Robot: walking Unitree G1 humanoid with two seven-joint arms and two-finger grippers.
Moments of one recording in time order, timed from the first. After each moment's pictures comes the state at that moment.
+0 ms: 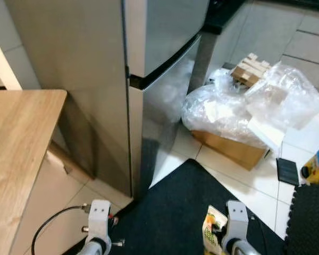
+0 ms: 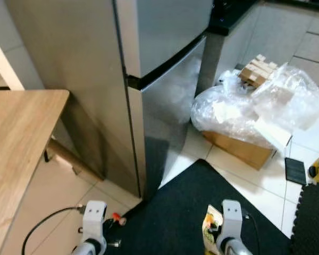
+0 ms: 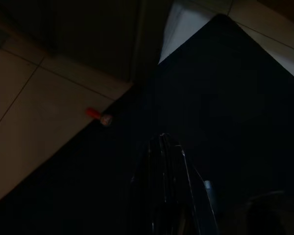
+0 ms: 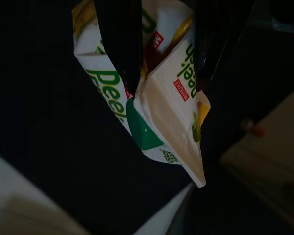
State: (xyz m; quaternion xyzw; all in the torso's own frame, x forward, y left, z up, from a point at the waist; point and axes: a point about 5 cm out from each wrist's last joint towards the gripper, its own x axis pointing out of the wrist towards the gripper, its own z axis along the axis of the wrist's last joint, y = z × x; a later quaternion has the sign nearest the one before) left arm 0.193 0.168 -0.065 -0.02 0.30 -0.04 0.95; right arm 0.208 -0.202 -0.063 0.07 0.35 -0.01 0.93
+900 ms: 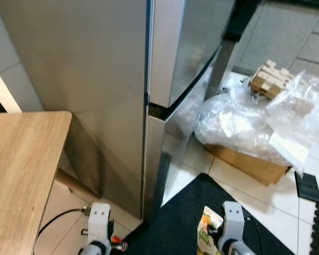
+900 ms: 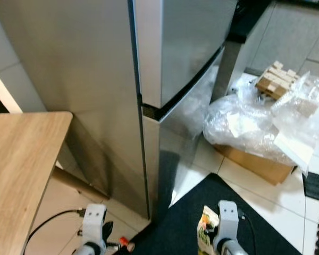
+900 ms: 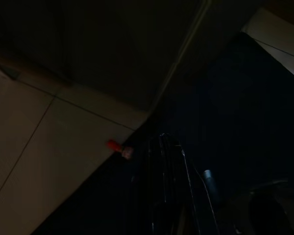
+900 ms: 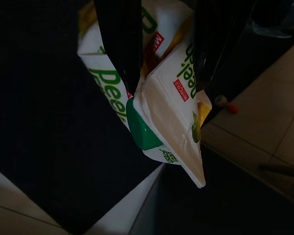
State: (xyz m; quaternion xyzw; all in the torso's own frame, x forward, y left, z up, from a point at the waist) left arm 0.195 0.162 -0.063 -0.02 0.29 -0.07 0.96; right arm 0.205 -0.201 -0.065 0.07 0.36 0.00 0.93
